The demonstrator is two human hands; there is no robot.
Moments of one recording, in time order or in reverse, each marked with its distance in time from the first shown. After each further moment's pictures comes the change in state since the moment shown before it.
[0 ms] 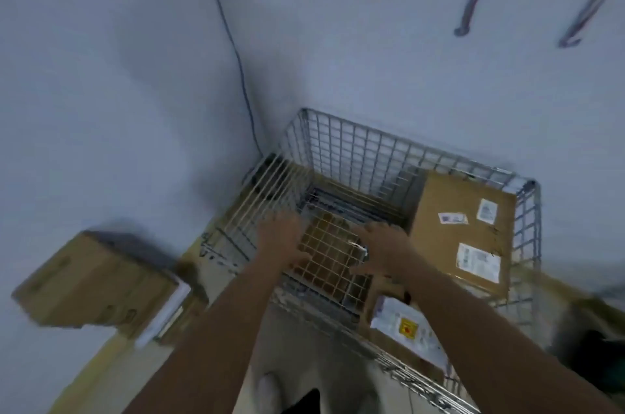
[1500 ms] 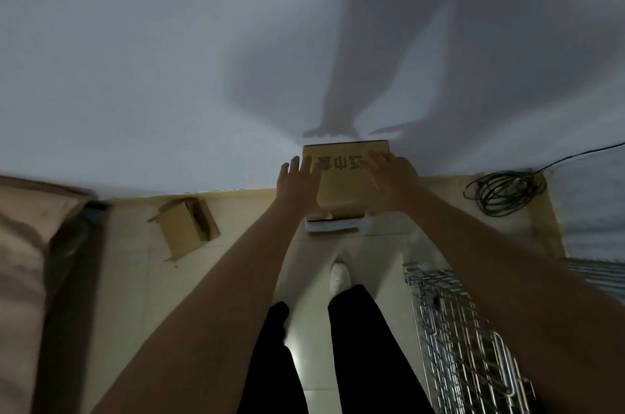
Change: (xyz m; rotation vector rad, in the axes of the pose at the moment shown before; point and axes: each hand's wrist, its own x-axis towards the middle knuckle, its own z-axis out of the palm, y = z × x) left_hand -0.123 -0.621 0.198 -0.366 -0.102 -0.687; right_hand 0.364 -0.684 -0.003 -0.644 -0.126 -0.824
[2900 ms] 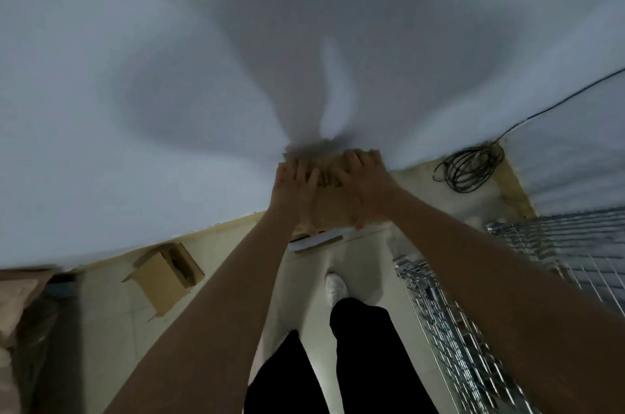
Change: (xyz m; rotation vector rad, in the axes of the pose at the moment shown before) left_hand 0.042 0.040 -0.019 0.186 0.081 0.258; right_hand -0.022 0.022 -0.007 -0.079 0.116 0.061
